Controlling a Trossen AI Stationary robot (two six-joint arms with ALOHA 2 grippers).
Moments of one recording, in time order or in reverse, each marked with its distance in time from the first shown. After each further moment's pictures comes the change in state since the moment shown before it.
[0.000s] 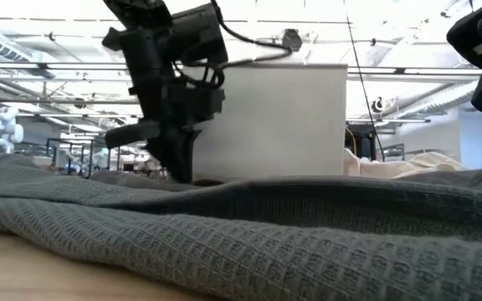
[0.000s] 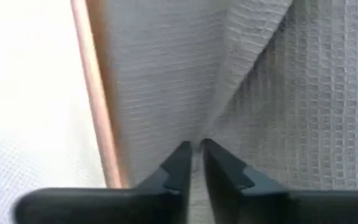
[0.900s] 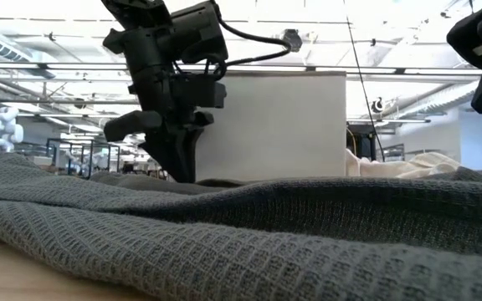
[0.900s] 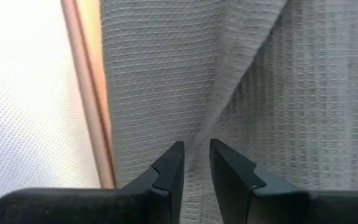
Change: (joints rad) left arm 0.009 -0.009 -0.013 0.043 0.116 -0.050; right arm 0.000 0.000 0.000 -0.014 -0.001 0.001
